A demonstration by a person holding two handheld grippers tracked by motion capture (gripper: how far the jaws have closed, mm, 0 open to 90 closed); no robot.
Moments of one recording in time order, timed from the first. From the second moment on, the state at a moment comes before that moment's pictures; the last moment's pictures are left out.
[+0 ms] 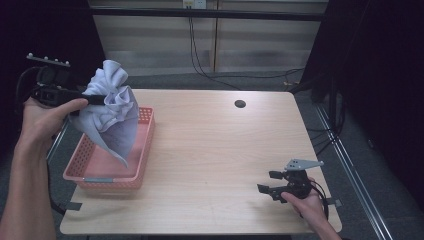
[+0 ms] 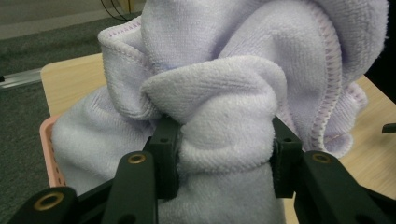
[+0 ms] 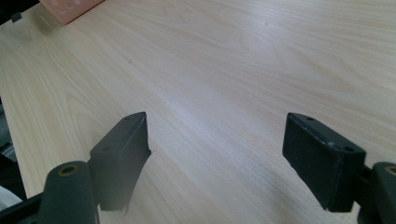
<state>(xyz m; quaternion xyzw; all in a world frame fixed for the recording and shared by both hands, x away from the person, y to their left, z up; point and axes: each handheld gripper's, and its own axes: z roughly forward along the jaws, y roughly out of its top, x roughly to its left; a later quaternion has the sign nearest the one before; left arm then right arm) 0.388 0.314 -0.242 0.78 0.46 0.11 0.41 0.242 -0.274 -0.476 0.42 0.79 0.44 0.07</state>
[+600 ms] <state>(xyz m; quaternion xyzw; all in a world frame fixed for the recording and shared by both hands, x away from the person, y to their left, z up) 0.385 0.285 -0.206 0.78 0.43 0.12 0.43 0.242 -0.274 -0.476 0.42 0.79 0.44 0.07</state>
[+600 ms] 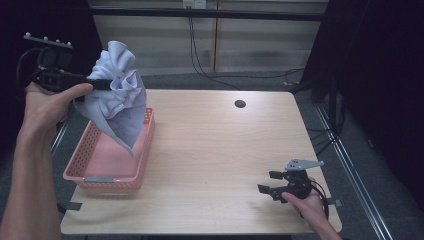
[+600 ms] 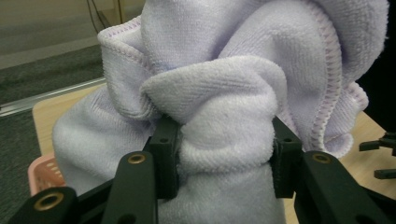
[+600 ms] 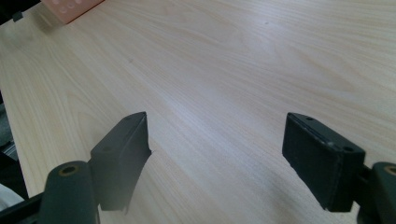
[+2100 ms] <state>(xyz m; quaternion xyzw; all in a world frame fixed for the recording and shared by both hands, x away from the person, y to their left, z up) 0.360 0.038 -0.392 0.87 0.27 -0.05 0.40 0.239 -0.282 -0.473 0.42 0.79 0.45 0.08</state>
